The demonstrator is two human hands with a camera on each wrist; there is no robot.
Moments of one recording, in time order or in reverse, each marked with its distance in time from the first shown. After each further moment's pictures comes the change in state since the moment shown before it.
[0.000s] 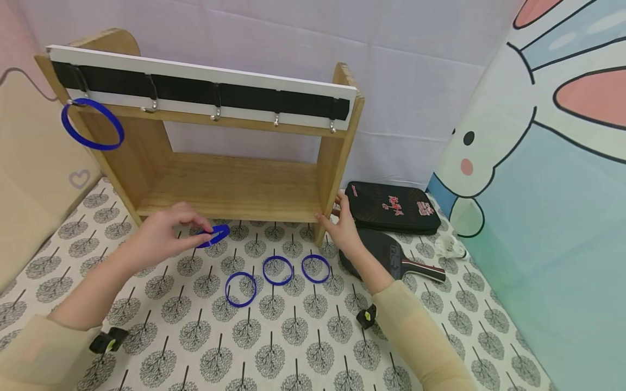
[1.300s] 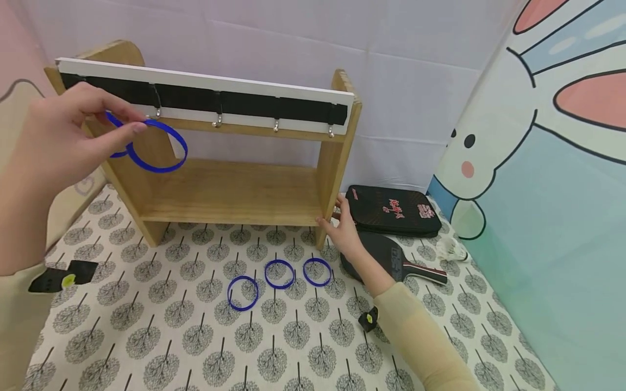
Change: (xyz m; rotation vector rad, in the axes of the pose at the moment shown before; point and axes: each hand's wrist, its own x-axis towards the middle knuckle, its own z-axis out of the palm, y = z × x) left_hand 0.069 0.041 -0.136 0.119 0.431 0.022; right_hand -0.011 -0.026 -0.002 -0.016 -0.026 0.007
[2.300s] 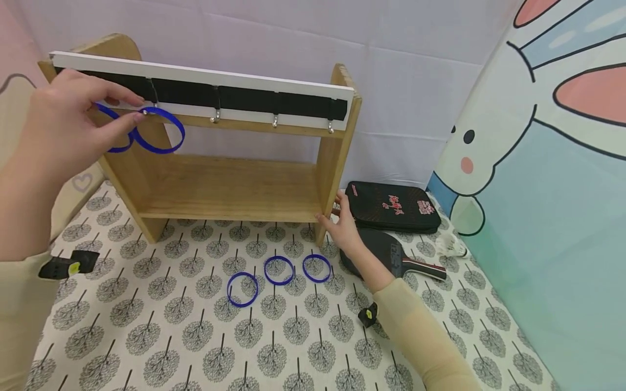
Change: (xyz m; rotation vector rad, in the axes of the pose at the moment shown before) left_hand 0.012 -0.007 0.002 0.204 -0.069 -0.079; right_hand 0.002 -0.003 -0.001 0.014 0.005 -0.002
